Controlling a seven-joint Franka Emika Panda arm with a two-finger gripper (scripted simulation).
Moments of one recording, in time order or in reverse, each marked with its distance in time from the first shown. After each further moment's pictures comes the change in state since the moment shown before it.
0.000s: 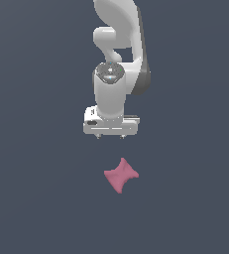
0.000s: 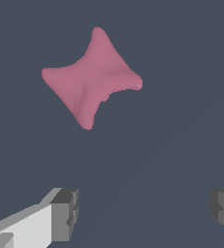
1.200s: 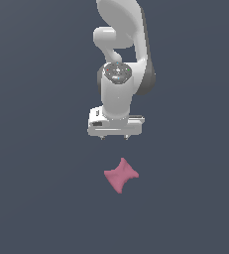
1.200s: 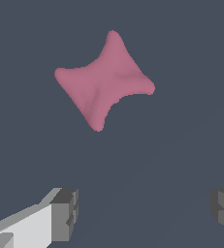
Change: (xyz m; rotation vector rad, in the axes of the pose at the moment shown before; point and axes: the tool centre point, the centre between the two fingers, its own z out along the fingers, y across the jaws) arm 0.004 -0.015 -0.001 -0.012 0.008 -0.049
